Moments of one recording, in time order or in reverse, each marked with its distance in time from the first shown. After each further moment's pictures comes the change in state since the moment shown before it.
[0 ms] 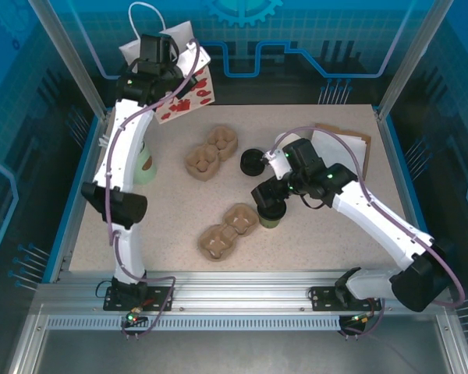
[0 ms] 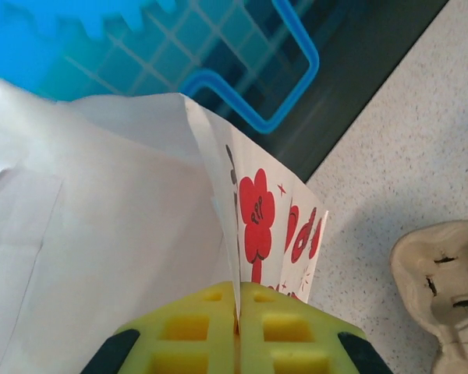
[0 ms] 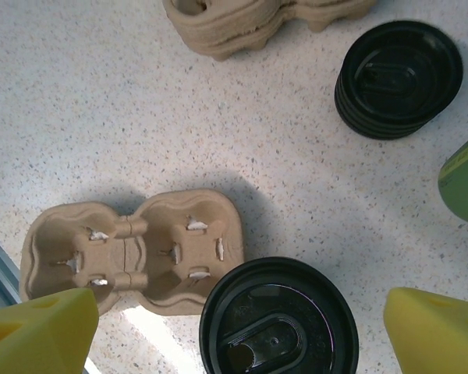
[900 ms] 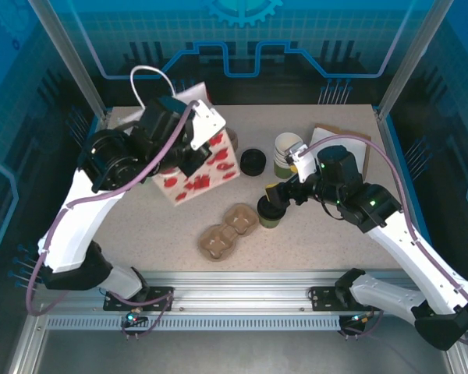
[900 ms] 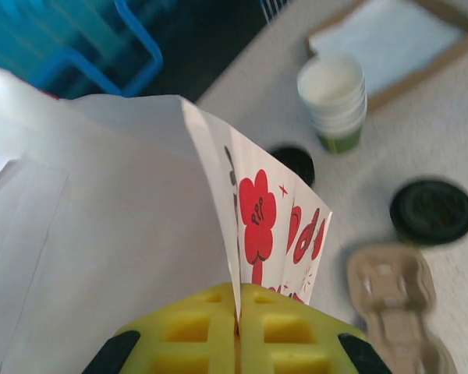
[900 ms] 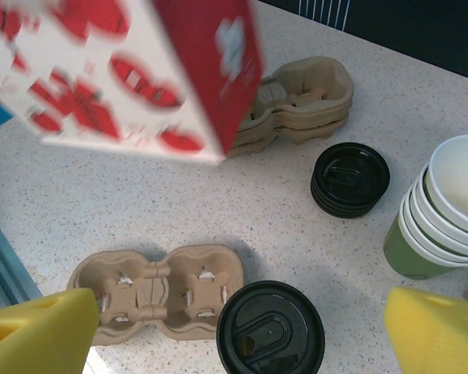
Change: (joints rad) left arm -0.580 -0.525 -0.316 -0.482 -0.340 -0.562; right arm 0.001 -0.290 -0.028 0.028 0.023 -0.016
